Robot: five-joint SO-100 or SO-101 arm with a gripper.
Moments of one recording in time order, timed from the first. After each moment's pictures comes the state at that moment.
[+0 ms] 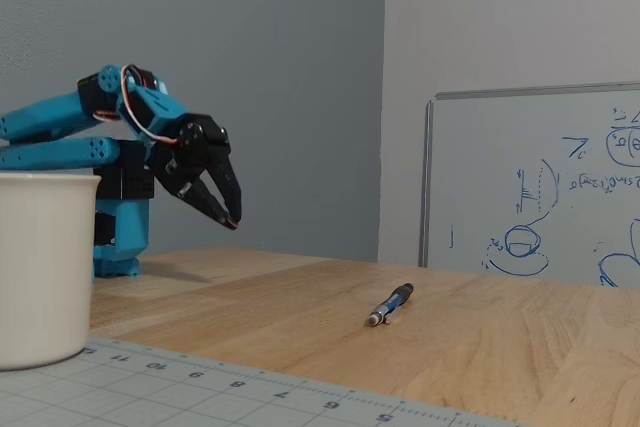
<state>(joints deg) -2.6 179.3 166.6 57.7 -4.4</state>
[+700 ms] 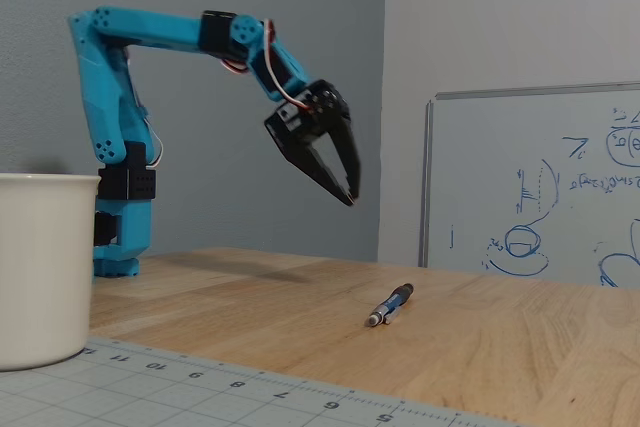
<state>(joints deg) -10.1 100.9 112.7 43.0 -4.4</state>
